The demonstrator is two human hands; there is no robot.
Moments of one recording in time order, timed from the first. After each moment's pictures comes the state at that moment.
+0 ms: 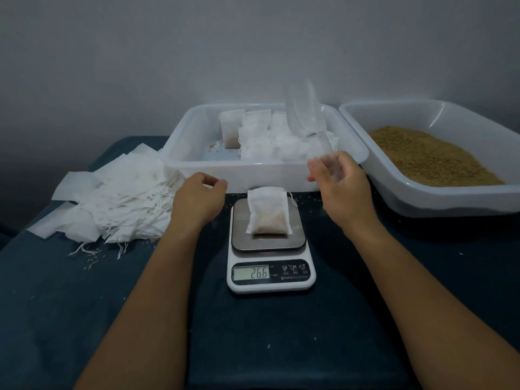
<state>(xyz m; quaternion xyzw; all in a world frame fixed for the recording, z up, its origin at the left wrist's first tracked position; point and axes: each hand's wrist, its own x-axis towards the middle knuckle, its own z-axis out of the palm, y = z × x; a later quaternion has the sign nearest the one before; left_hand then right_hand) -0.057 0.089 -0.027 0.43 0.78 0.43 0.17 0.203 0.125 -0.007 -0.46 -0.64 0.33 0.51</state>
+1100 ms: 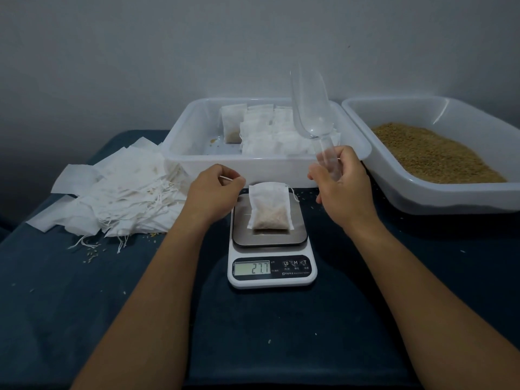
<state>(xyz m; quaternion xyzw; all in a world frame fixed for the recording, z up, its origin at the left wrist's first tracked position) -0.040 0.089 -0.024 0.48 0.72 0.44 0.22 0.200 0.124 -0.009 -0.48 -0.65 0.32 0.50</state>
